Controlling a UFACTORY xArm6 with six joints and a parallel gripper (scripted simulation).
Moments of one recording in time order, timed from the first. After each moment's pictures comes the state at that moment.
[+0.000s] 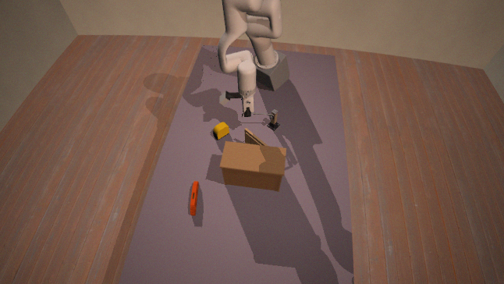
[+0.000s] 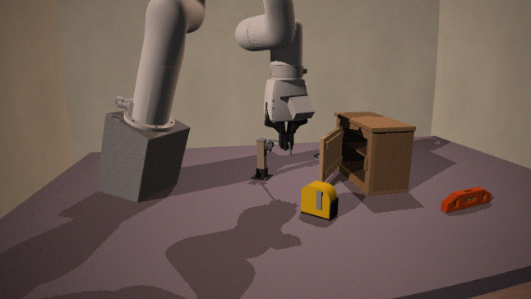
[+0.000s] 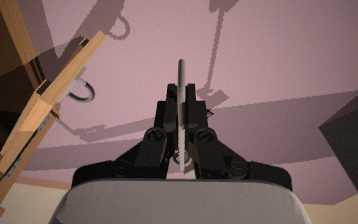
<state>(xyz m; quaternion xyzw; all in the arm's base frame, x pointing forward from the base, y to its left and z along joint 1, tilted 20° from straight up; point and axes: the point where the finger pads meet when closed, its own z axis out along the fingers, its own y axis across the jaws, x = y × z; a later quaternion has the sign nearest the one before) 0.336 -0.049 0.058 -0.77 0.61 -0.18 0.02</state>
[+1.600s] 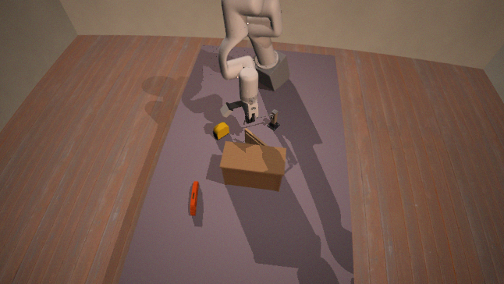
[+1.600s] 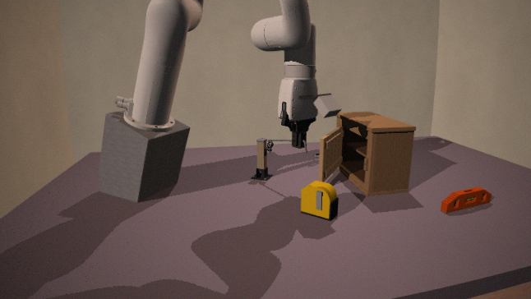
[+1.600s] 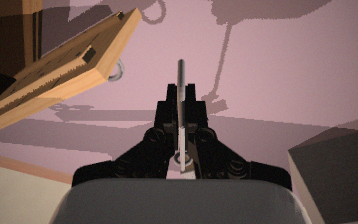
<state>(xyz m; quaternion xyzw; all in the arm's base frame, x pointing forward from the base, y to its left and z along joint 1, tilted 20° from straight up) 0.370 -0.034 0.065 -0.86 0.48 -0.17 -0.01</state>
